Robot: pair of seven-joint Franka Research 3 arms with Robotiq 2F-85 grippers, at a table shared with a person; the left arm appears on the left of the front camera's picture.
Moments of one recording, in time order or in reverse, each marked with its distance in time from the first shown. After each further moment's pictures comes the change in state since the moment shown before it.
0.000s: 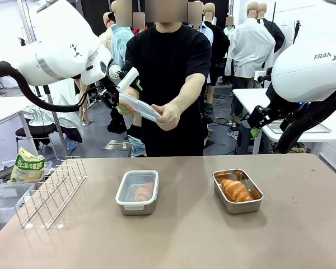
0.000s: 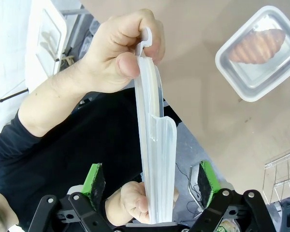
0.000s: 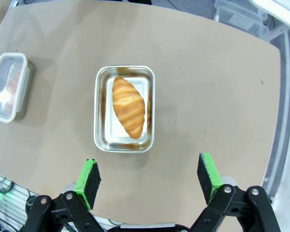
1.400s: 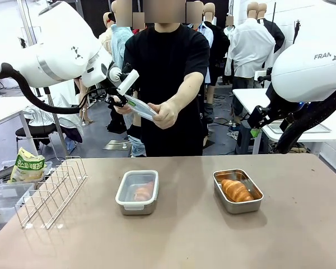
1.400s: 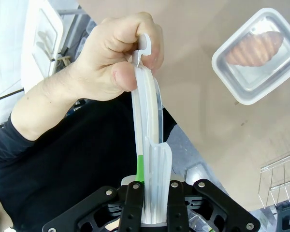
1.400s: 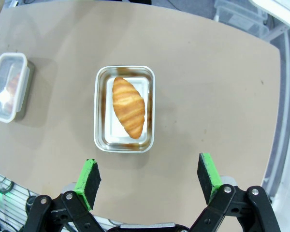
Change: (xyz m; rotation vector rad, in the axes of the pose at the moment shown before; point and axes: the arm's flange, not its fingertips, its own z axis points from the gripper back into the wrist) left arm -0.002 -0.004 -0.007 -0.020 -0.010 0.022; right arm 0.000 0.000 0.000 0.000 0.000 0.000
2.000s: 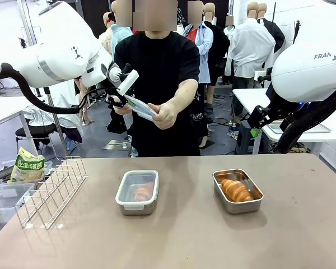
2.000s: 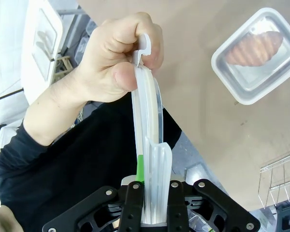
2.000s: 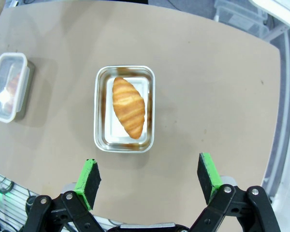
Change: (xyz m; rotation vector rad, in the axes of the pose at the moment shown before) left arm 0.000 0.000 0.000 -0.001 0.000 0.001; right arm 0.000 0.000 0.000 0.000 0.000 0.000
